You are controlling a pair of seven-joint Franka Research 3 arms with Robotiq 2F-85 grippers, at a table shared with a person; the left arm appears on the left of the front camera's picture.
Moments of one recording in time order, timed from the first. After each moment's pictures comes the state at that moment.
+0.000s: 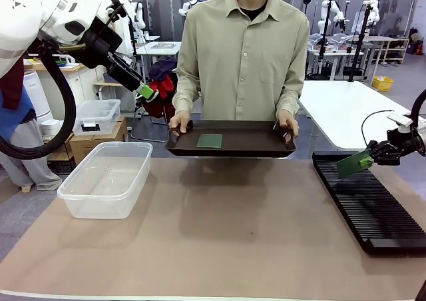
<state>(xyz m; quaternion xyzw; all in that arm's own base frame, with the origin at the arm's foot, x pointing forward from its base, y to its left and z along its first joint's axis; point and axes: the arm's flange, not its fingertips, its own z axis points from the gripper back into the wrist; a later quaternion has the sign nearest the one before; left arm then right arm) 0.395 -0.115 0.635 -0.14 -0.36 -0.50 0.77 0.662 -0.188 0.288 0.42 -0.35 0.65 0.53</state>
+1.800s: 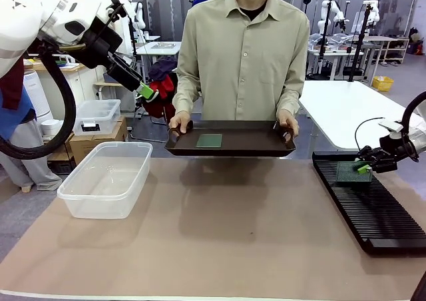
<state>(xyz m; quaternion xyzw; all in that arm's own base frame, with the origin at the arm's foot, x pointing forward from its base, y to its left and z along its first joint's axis) 0.395 -0.115 0.635 -0.14 -0.36 -0.50 0.77 0.671 -0.179 0.262 0.44 -0.32 0.64 0.54</state>
